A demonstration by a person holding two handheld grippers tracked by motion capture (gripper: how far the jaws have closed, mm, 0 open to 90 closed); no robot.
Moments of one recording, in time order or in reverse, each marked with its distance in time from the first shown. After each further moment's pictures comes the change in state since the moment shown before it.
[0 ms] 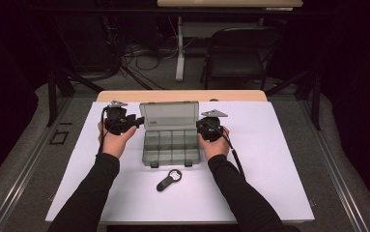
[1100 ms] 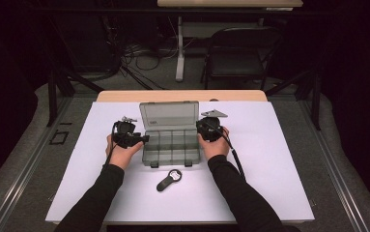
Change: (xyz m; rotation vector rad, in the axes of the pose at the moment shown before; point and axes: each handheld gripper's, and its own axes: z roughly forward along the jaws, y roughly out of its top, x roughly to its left) left arm -0.005 -0.040 0.040 0.163 0.018 -0.034; right arm 0.001 -0.001 0.000 -0.001 -0.008 0.001
